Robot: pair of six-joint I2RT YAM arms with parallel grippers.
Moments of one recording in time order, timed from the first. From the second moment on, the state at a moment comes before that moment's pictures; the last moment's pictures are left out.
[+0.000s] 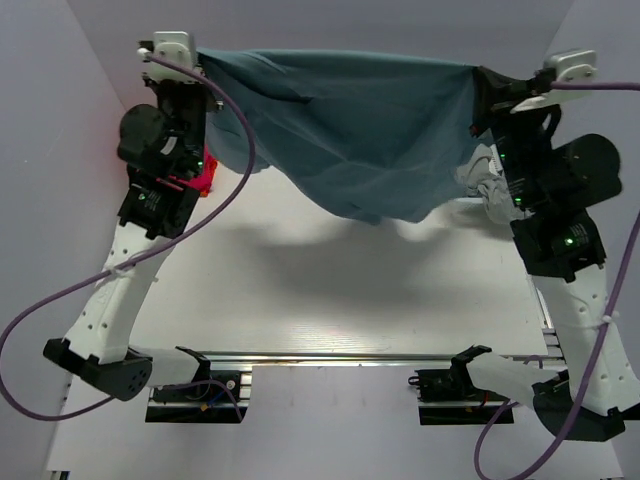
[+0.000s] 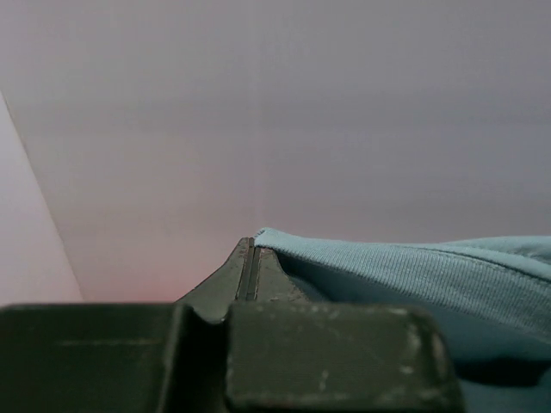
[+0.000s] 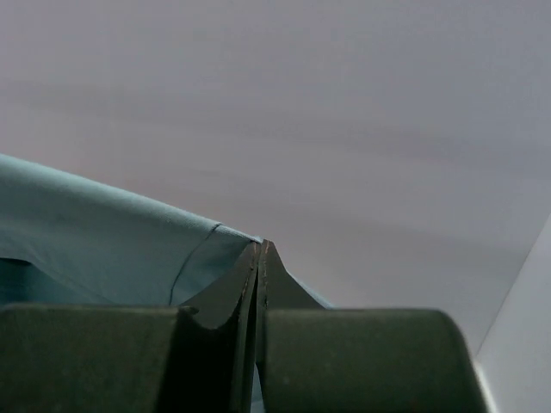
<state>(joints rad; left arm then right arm) -0.46 1.32 1.71 0.04 -0.46 0.22 0.44 1.10 1.64 -0.11 0.15 -0.14</state>
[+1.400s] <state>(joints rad) -0.47 1.60 1.66 0.01 0.51 -0.07 0.43 0.87 1.31 -0.02 0.13 -0.14</state>
